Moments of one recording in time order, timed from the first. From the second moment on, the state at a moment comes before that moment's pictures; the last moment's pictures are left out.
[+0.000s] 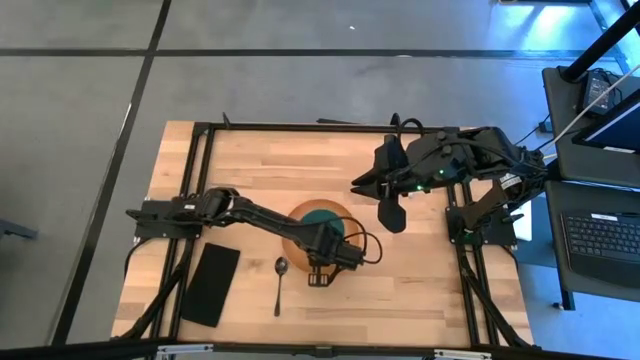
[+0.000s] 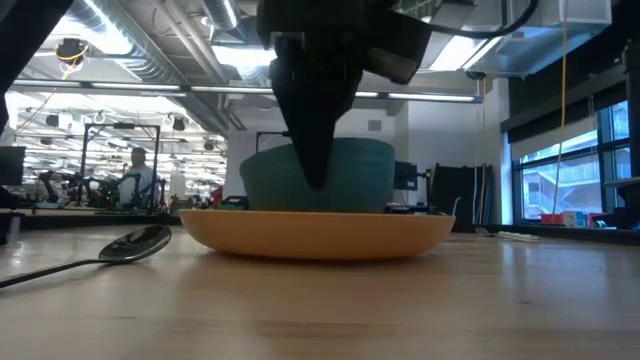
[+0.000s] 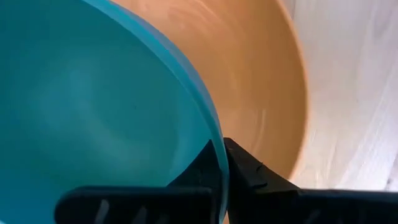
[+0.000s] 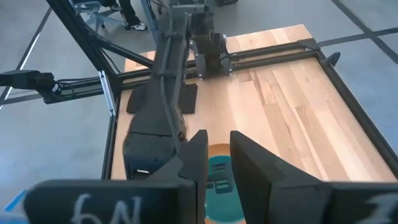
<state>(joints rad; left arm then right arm) -0.26 2.29 2.04 -1.26 -0.09 -0.29 0.24 1.68 2.34 -1.24 0.22 0.31</state>
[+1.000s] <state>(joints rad) -0.25 2.31 2.06 -1.26 0.08 -0.35 0.29 1.68 2.34 -1.27 0.22 0.34</state>
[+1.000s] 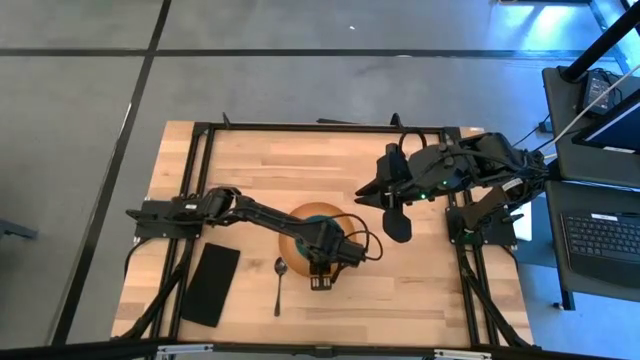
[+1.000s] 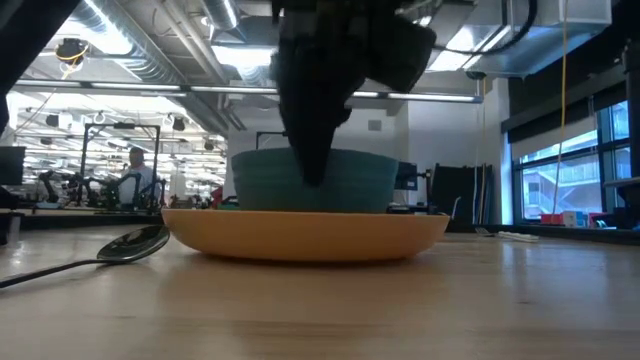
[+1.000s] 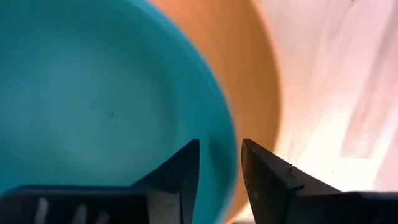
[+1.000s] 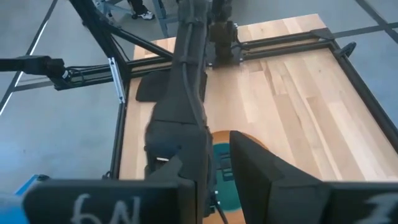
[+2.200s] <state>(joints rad) -0.31 1.83 2.33 -1.48 -0.32 -0.73 0.28 1.23 1.41 -1.57 0.71 1.35</state>
